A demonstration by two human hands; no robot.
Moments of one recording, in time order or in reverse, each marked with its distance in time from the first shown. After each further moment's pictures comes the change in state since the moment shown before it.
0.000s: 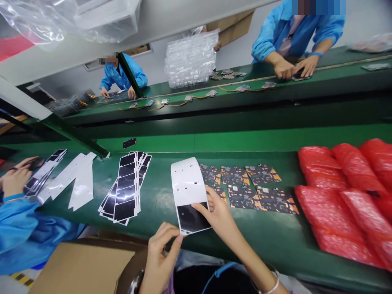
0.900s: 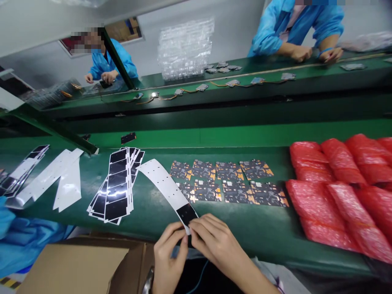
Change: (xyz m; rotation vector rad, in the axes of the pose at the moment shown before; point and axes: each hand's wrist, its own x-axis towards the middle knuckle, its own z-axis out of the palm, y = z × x) left_hand -0.015 -0.020 0.038 -0.079 0.113 -0.033; right_hand -0.050 -0.032 -0.006 -0.752 -0.133 -0.716
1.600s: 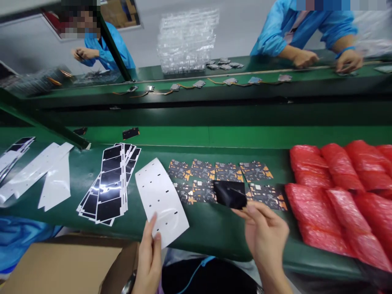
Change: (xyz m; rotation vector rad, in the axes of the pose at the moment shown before) left_hand -0.009 -0.008 -0.010 -0.078 0.307 -0.396; right_hand -0.019 0.045 -0.026 0.538 0.849 0.846
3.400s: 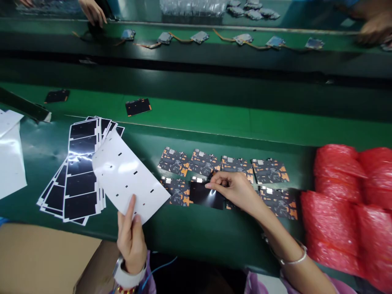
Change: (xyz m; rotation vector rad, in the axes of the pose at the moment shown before) left_hand 0.053 -0.041 0.028 0.215 0.193 0.316; right_hand 0.113 0.043 0.039 -0.769 -0.974 0.058
